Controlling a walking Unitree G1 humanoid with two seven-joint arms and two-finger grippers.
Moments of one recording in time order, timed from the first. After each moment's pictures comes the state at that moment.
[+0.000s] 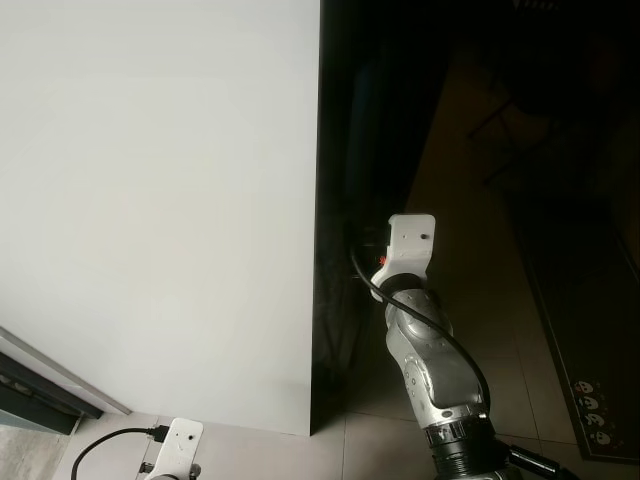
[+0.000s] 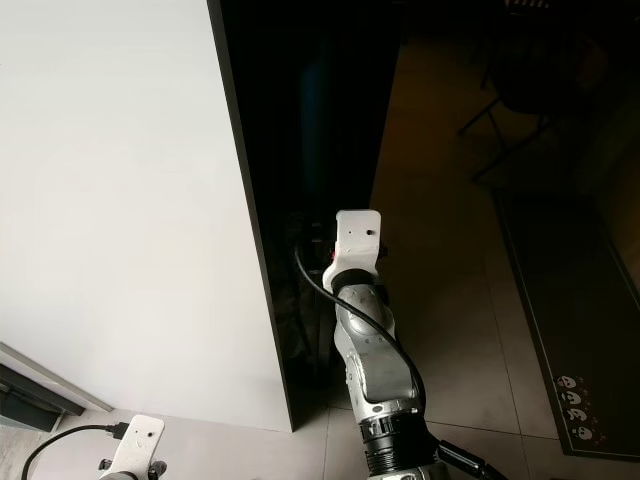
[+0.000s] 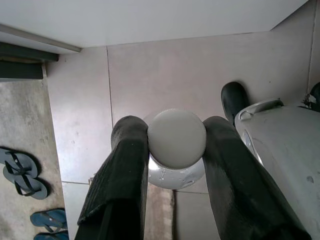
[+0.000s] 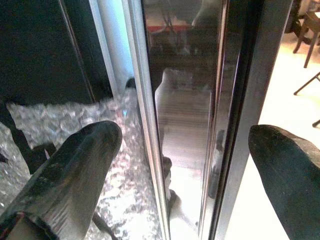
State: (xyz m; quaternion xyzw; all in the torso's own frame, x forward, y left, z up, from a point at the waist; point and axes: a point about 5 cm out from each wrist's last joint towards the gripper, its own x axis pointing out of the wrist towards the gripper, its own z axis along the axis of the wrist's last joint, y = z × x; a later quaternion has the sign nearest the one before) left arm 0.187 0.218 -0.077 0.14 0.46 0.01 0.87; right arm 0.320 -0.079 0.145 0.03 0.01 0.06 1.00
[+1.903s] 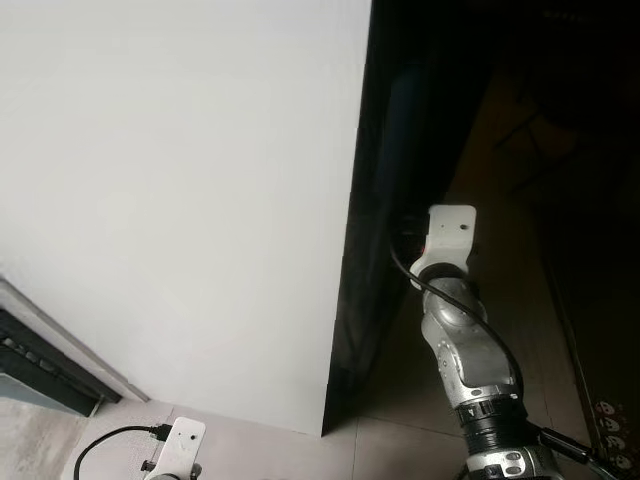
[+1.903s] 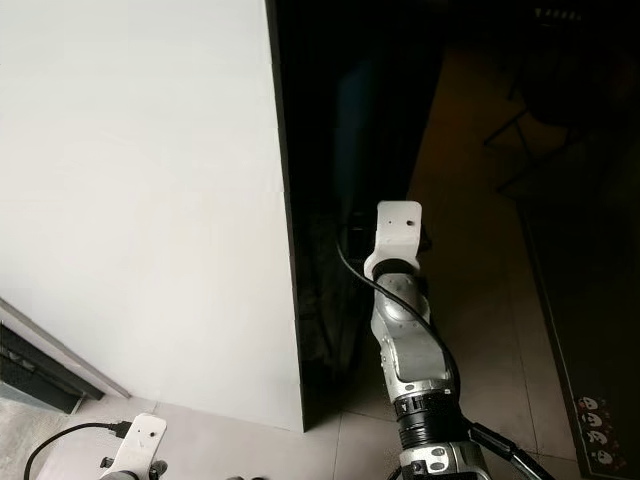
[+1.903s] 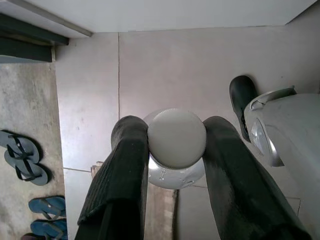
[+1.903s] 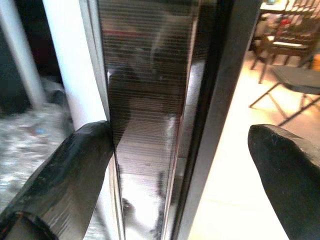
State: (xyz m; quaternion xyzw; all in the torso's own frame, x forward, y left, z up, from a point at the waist) left arm 0.187 0.217 -0.077 0.16 0.46 0.00 0.87; right arm 0.337 -0.155 0.145 -0.03 0.00 -0.07 1.00
